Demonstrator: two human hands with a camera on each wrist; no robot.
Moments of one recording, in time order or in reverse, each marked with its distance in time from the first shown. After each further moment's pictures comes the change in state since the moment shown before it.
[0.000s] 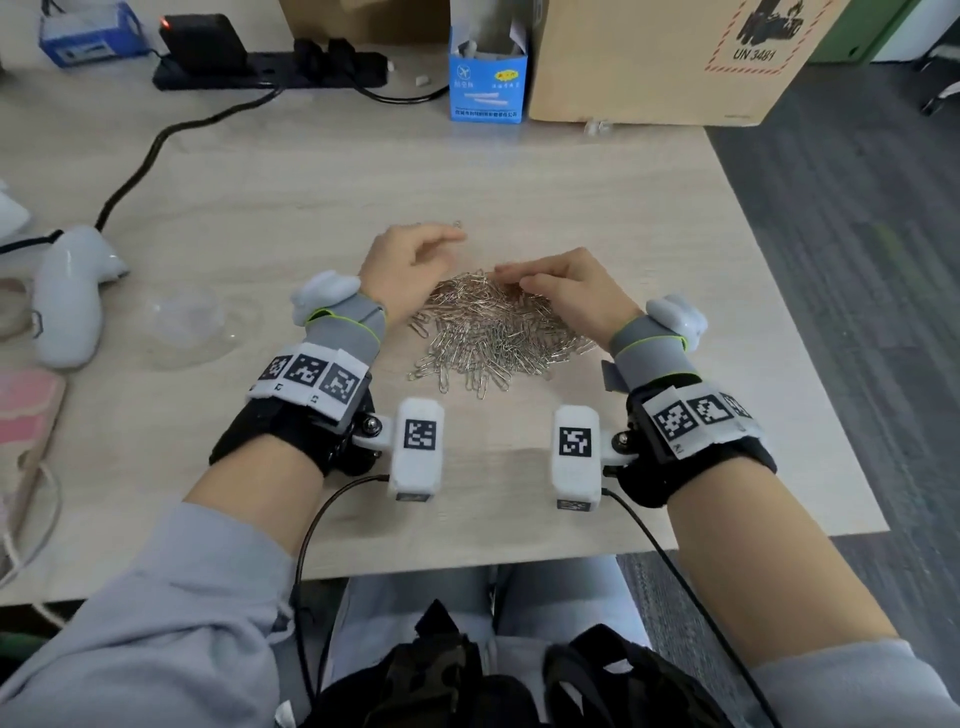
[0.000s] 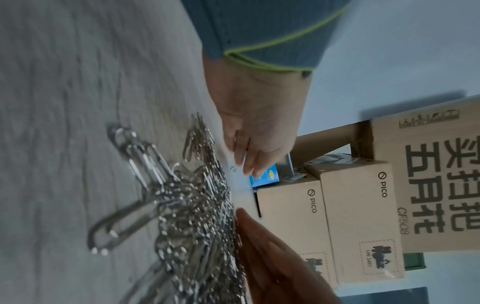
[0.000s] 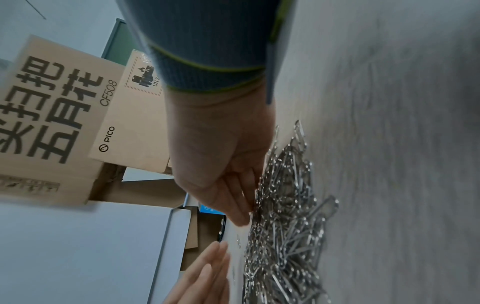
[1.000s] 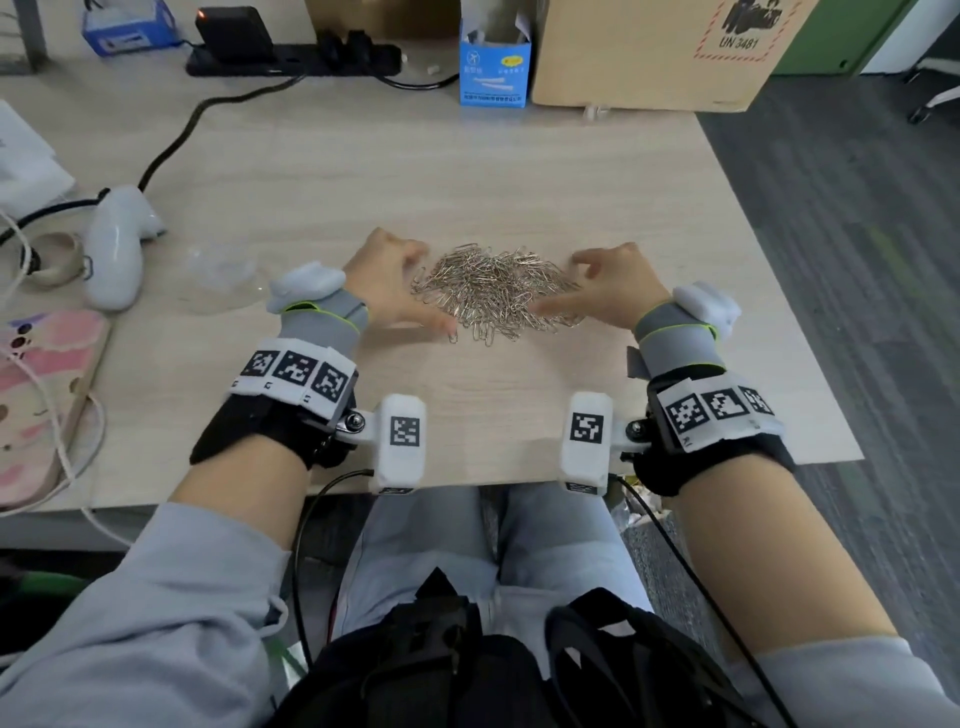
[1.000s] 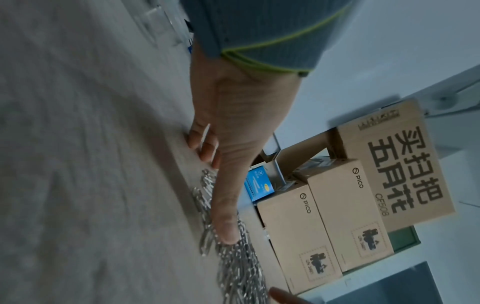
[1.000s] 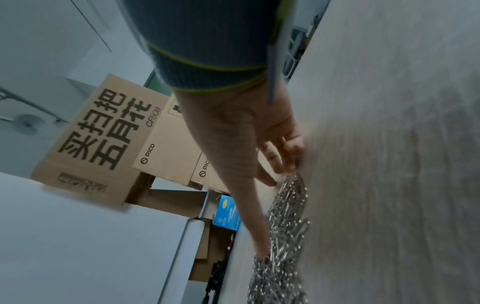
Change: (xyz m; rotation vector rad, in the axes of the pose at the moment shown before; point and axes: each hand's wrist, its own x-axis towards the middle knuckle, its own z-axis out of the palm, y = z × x) left_hand -0.066 0.004 -0.023 0.427 -0.189 -0.165; right_hand -0.060 -0.002 -0.005 -0.493 0.249 0.250
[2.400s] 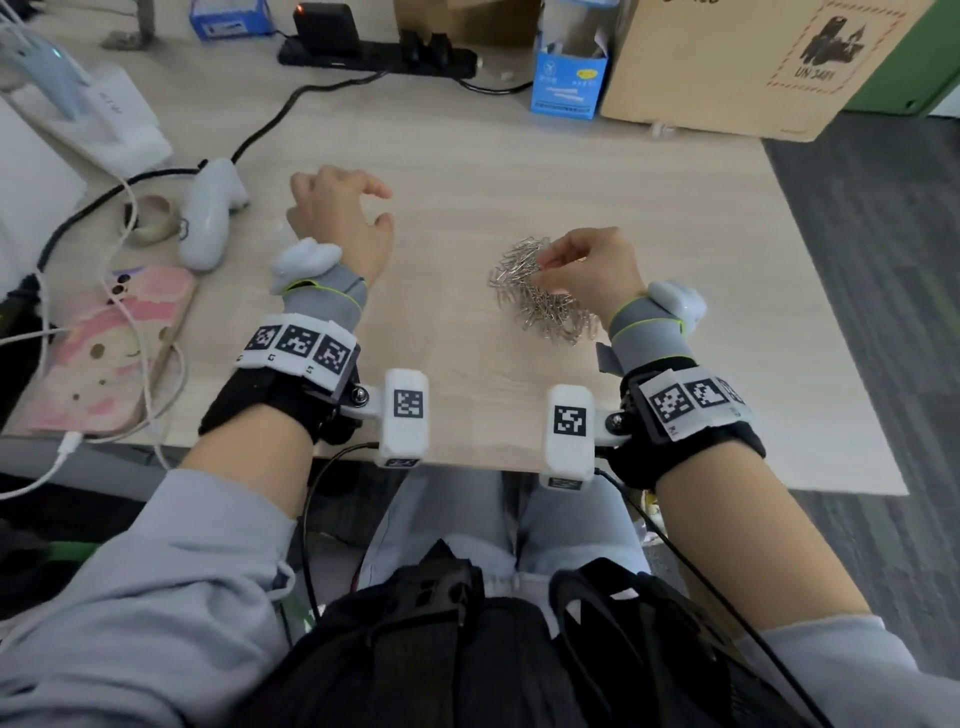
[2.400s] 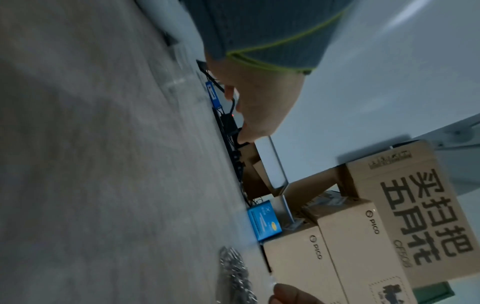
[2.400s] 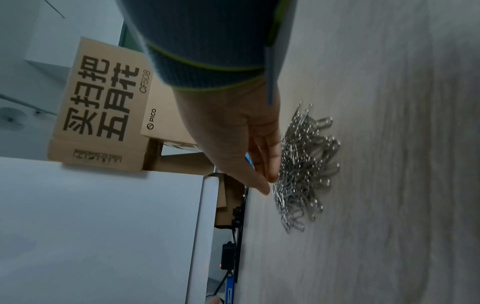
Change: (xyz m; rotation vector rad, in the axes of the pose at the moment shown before) left_hand -0.030 -0.046 -0.046 0.029 0.678 -0.254; right_hand -0.003 -0.065 0.043 0.372 0.002 -0.174
